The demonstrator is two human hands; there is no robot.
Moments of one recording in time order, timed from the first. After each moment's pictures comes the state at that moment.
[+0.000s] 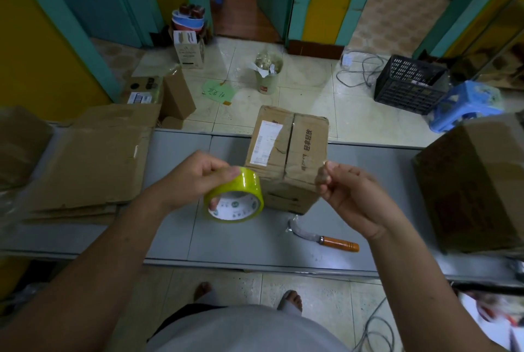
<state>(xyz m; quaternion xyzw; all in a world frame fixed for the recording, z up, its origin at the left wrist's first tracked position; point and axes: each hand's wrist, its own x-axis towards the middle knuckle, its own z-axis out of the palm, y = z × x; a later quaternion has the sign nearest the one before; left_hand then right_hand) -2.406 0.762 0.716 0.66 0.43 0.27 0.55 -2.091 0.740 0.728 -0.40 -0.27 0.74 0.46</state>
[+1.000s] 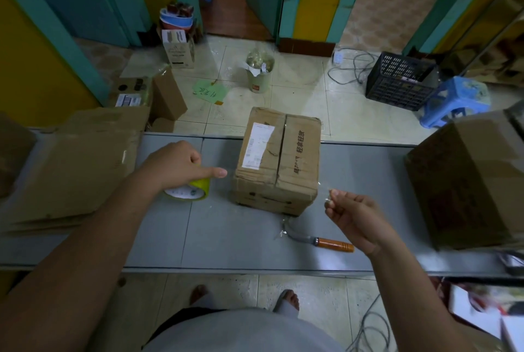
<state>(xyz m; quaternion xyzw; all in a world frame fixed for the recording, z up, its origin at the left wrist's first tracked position) -2.437 0.828 0.674 0.70 0.64 0.07 0.32 -2.051 0.728 0.671 -0.53 -0.19 0.68 0.46</state>
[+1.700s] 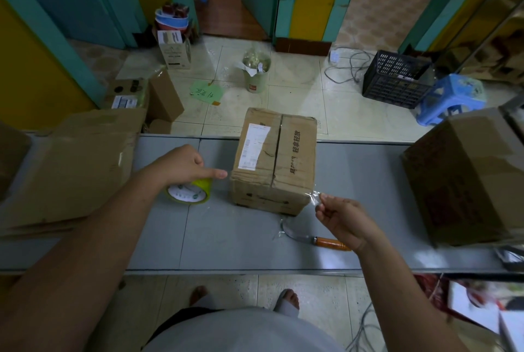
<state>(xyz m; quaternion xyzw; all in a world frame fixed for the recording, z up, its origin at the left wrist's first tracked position) -2.433 0.850 0.647 0.67 0.63 0.03 0.40 -2.049 0.738 0.629 -0.54 -0.11 0.71 0.44</state>
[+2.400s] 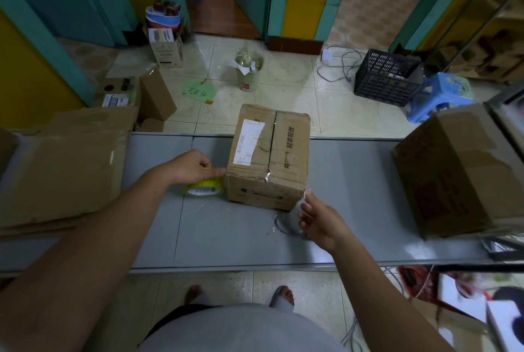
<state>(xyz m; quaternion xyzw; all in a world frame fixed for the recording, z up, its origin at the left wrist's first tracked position) -2.414 0.858 0.616 0.67 0.60 0.01 0.43 -2.073 0.725 0.599 -0.62 -0.11 0.68 0.38</state>
